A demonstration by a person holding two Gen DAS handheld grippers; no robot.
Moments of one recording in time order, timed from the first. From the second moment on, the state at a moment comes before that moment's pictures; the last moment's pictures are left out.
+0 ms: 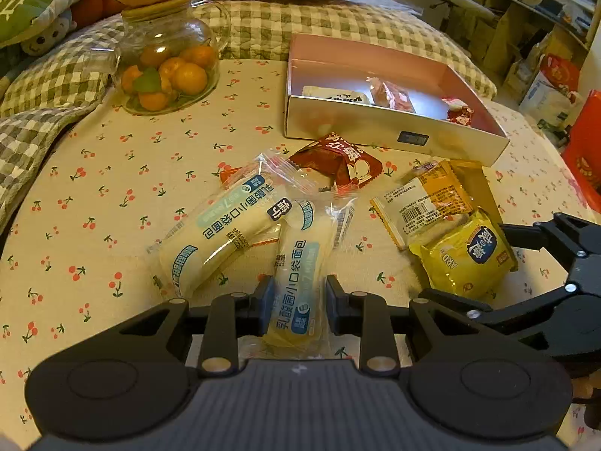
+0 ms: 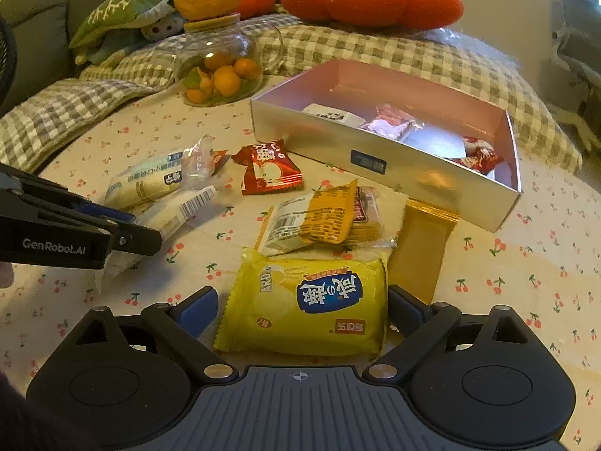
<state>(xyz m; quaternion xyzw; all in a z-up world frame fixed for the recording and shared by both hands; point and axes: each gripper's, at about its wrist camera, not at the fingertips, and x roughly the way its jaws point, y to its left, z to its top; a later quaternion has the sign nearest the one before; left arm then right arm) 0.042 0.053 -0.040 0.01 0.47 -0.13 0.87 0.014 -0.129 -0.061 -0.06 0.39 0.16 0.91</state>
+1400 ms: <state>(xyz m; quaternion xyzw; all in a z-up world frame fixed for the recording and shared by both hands) 0.044 0.049 -0.027 -0.01 0.45 -0.14 0.88 0.013 -0.165 -0.025 0.05 0.38 0.17 0.91</state>
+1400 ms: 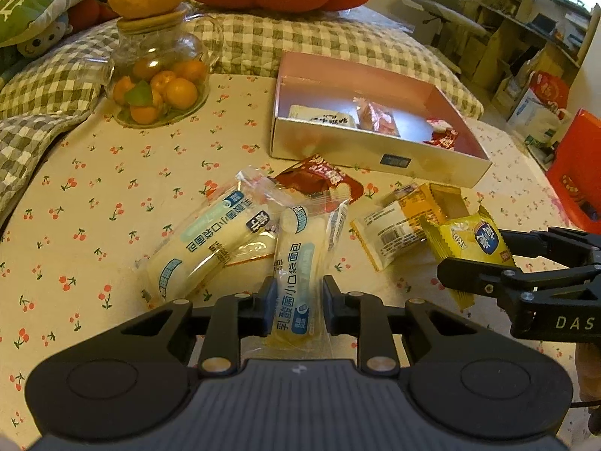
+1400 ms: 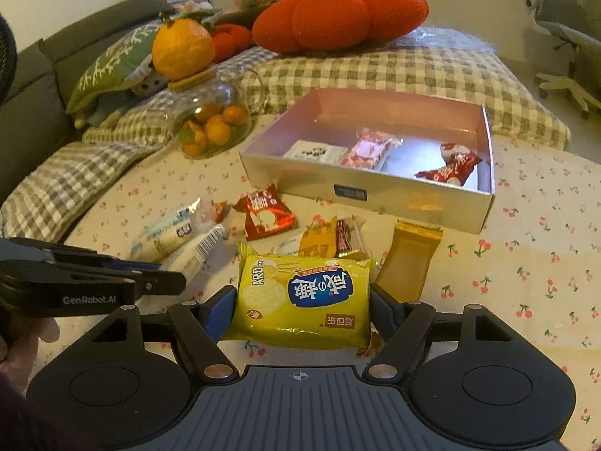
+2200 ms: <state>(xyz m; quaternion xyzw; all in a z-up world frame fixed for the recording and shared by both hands) 0.064 0.033 0.001 -0.04 0.43 -0.15 0.89 0.039 -0.209 0.001 0.14 0.35 0.13 0.92</state>
